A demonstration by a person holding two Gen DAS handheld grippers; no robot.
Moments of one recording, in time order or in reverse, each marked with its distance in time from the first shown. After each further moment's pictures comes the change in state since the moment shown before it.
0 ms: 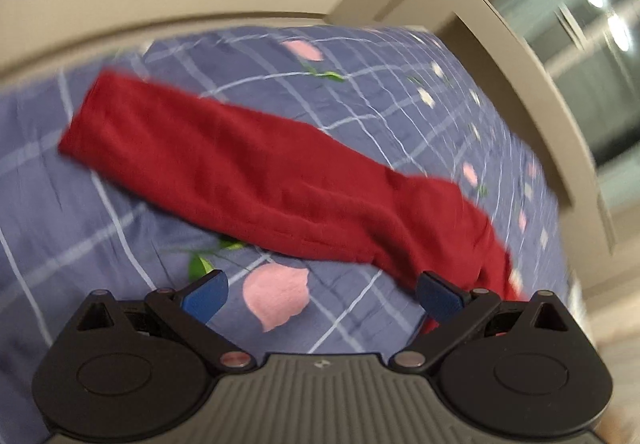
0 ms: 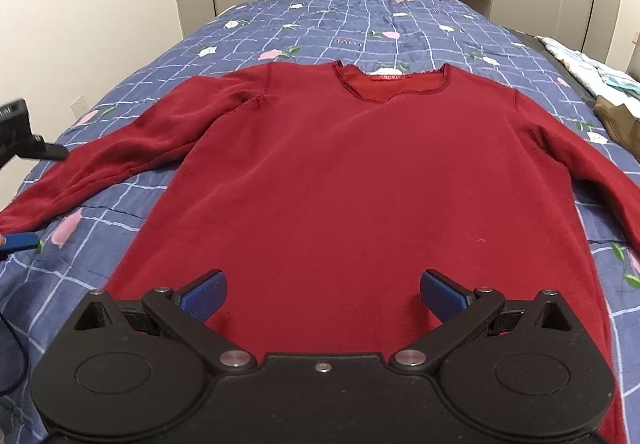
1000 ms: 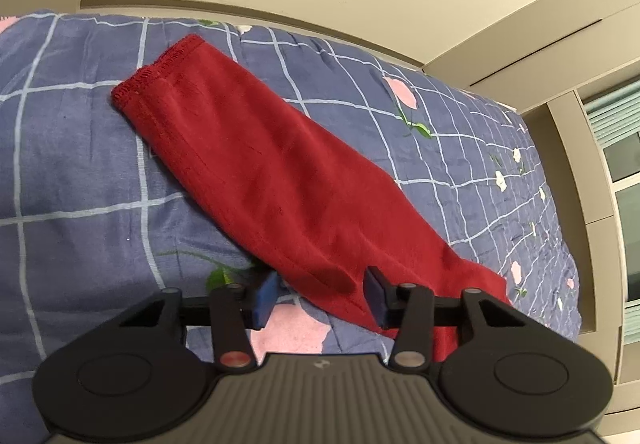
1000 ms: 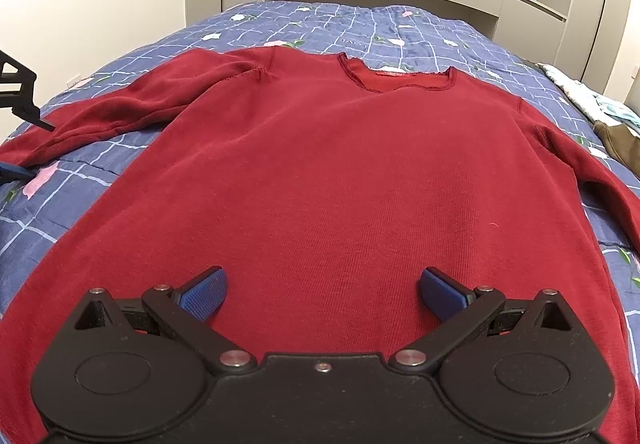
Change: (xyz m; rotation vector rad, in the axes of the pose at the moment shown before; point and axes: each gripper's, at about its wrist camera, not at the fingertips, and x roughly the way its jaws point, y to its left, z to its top) left arm 0.031 0.013 0.011 -0.305 -0.109 0.137; right arm 0.024 0.007 -0.037 -0.096 -0.062 -0.052
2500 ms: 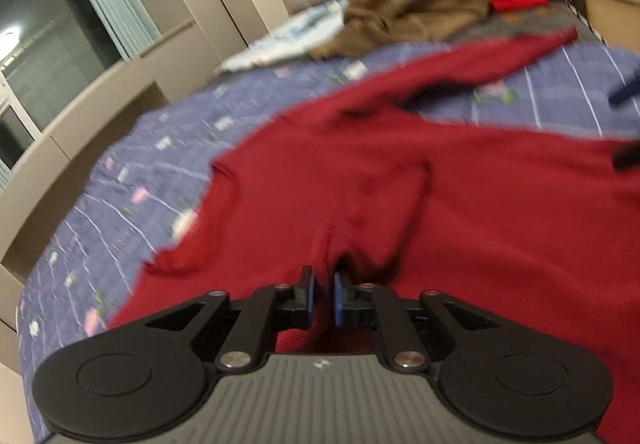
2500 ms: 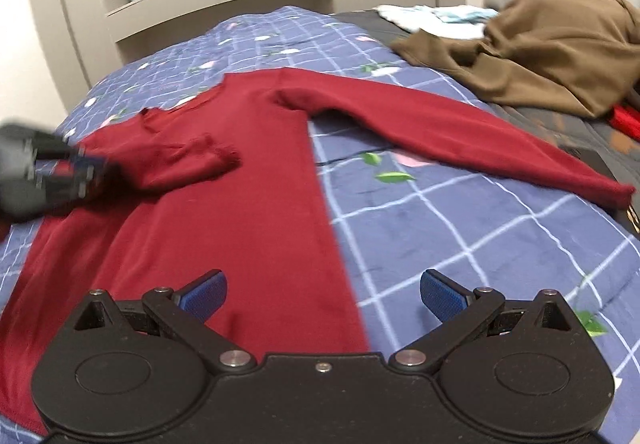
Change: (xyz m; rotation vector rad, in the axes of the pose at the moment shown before) left arm -0.003 -0.156 -0.277 2.259 0.064 -0.664; right arm -0.099 -0.179 -0.062 0.444 -0.011 -0.175
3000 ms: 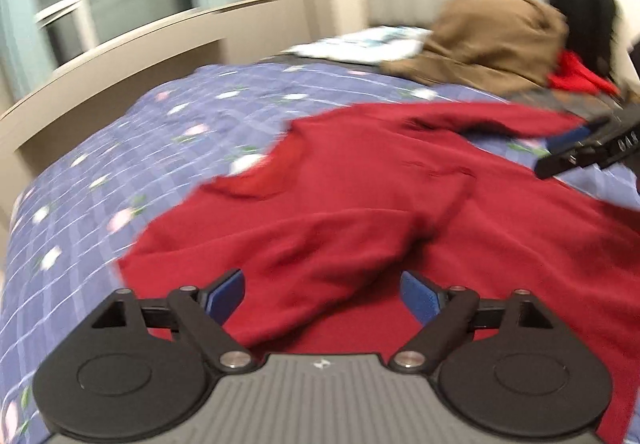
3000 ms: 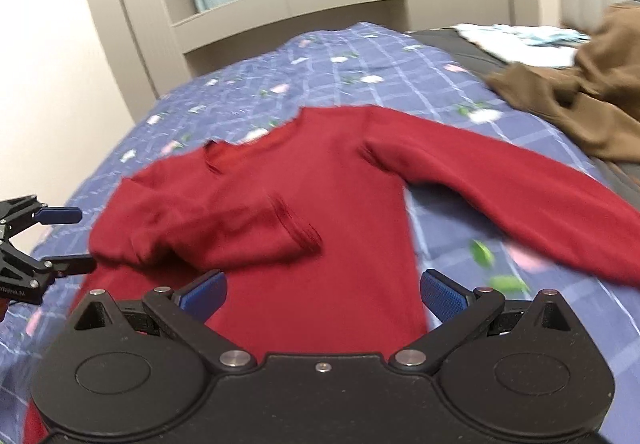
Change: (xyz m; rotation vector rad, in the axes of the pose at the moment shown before) left arm -0.067 0.083 -0.074 -0.386 -0.034 0.023; right arm 0.061 0.035 0.076 -0.065 -0.027 0.260
